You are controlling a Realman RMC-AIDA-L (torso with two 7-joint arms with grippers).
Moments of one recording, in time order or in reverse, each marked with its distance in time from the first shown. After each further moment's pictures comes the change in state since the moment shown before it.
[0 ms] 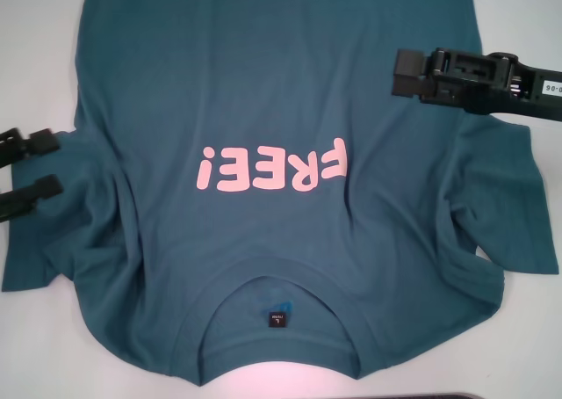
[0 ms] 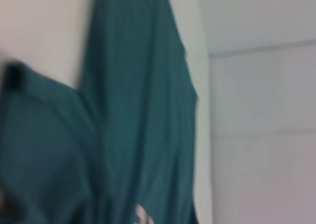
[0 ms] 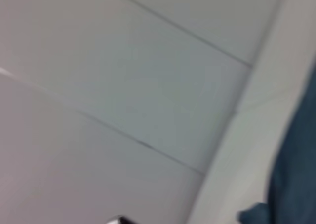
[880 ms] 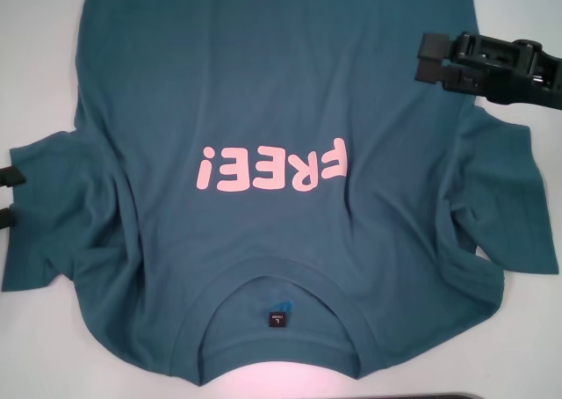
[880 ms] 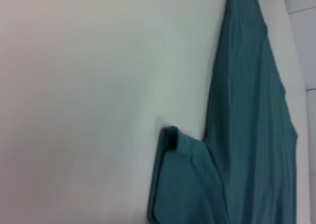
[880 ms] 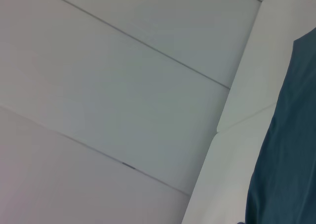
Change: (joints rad) left arm 0.007 0.044 0.016 0.016 0.137 -0.227 -0.021; right arm -0.018 -0.015 0.046 0.002 0.005 0.015 0.002
